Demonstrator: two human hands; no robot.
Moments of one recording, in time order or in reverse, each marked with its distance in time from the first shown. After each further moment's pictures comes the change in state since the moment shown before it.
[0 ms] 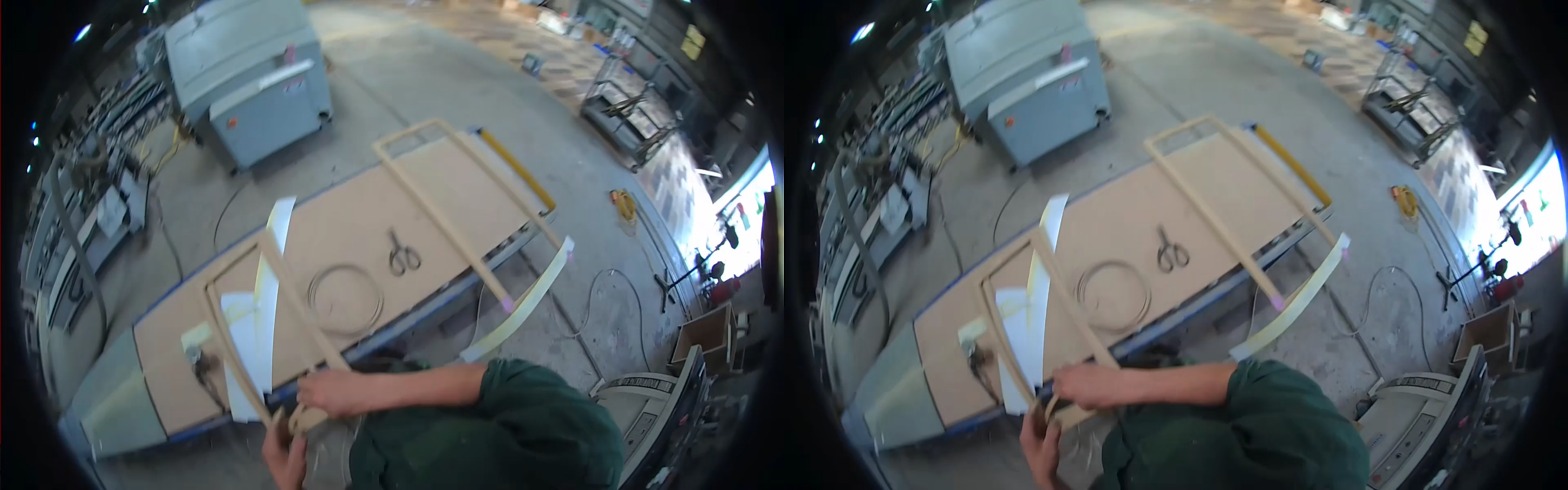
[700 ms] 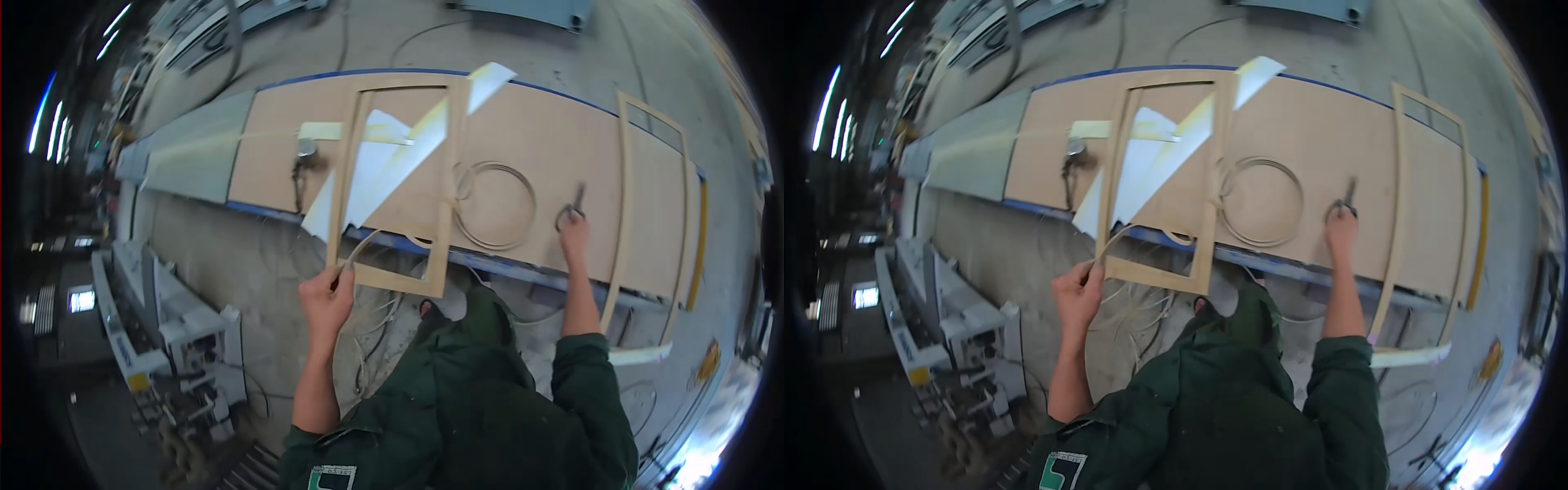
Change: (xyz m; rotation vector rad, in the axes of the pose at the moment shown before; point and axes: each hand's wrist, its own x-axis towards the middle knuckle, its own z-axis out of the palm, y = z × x) left_hand 0.057 -0.007 0.012 0.664 0.549 -0.186; right_hand -0.127 0.400 -0.060 -0.268 0.498 1.082
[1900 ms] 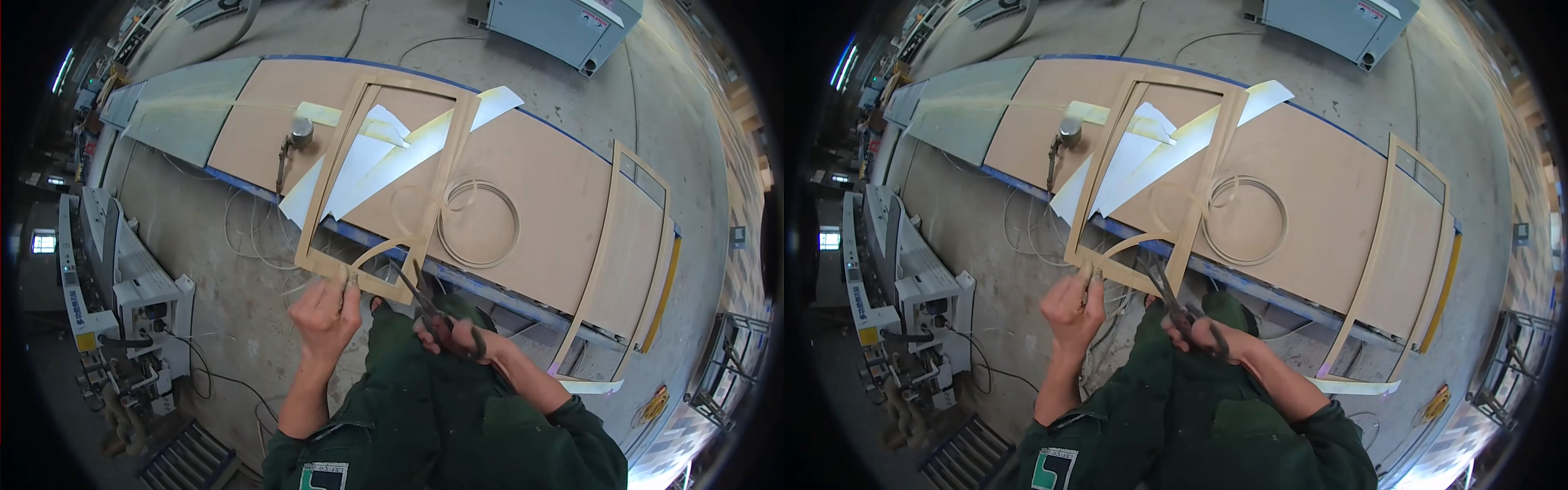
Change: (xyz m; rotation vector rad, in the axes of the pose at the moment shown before) left_hand -0.024 0.032 0.004 0.089 0.224 0.301; right_hand -0.229 -0.213 -0.096 0.903 -1.752 0.240
